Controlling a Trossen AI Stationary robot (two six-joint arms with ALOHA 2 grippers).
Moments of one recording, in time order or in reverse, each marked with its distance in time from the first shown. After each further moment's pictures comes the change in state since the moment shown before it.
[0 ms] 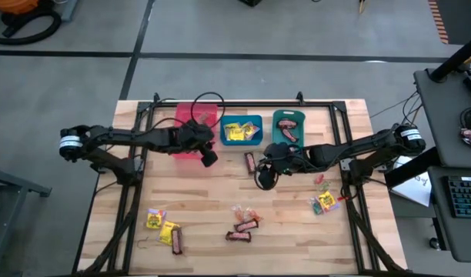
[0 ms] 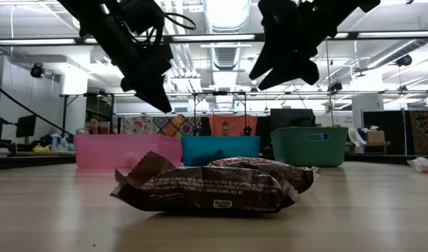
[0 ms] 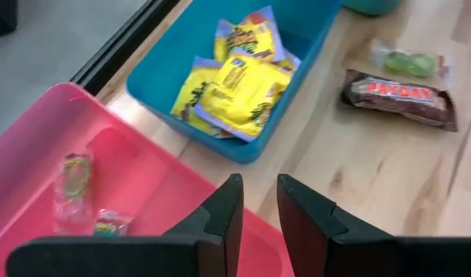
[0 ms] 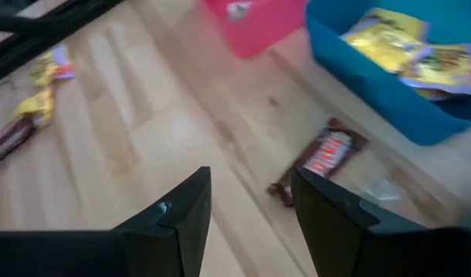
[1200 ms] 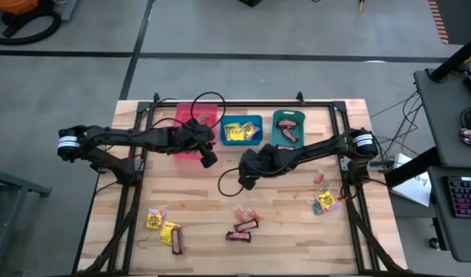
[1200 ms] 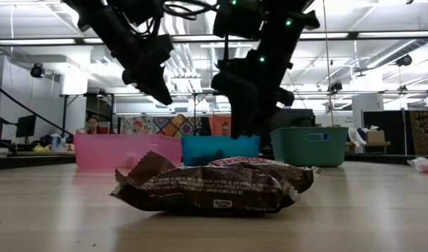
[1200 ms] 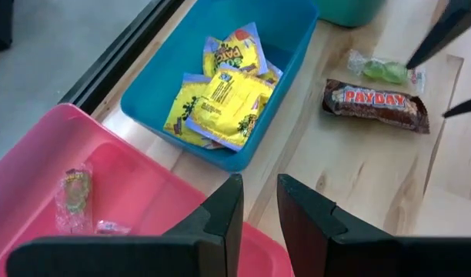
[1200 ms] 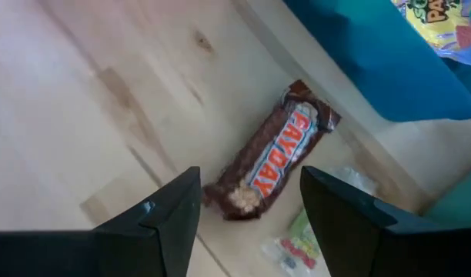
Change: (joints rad) left arm -0.029 -0.023 0.038 -0.045 -0.001 0.023; right arm -0.037 0.472 0.386 -0.372 0.107 0.001
